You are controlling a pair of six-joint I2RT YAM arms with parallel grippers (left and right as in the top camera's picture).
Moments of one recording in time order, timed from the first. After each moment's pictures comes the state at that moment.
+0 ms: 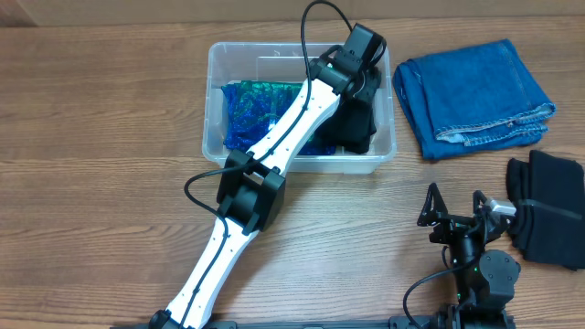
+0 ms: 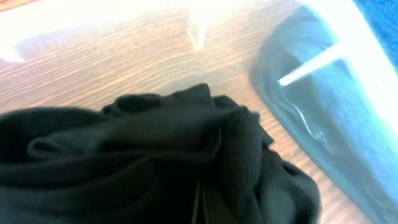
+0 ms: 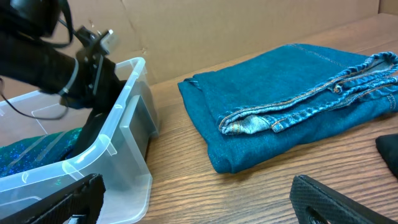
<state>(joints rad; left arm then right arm) -0.62 2.69 2.63 -0.84 0.01 -0.23 -0.10 0.08 0.05 -0.14 -0.07 0.28</state>
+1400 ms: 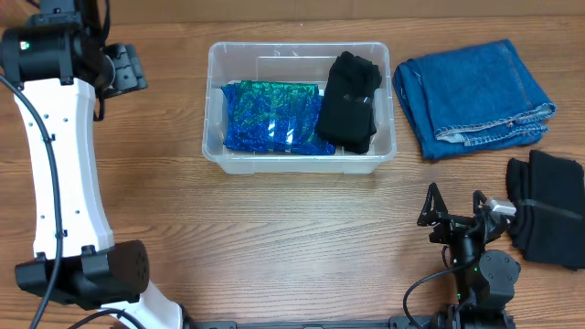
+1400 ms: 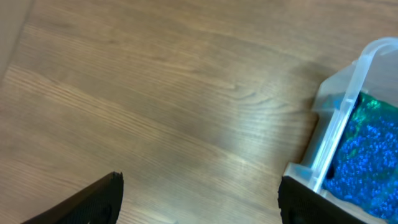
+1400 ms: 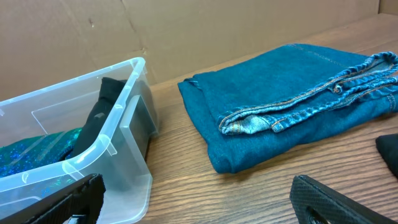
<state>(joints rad) 0.13 1.83 2.15 -1.41 -0.18 -0.20 -0.10 0.08 0.05 -0.14 -0.07 0.28</state>
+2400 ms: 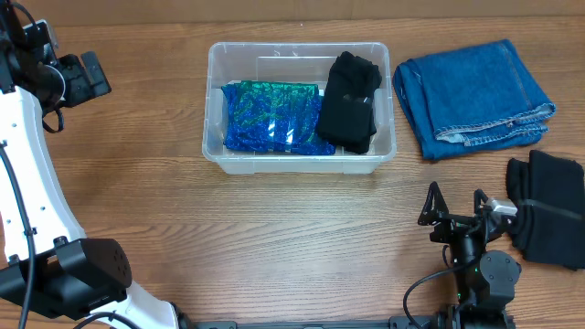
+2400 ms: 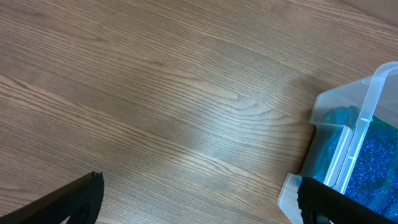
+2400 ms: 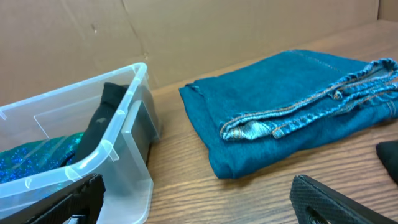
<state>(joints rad) 0.37 1.83 2.05 -1.29 0.09 -0.07 -0.10 0.08 0.05 -0.12 -0.07 0.28</state>
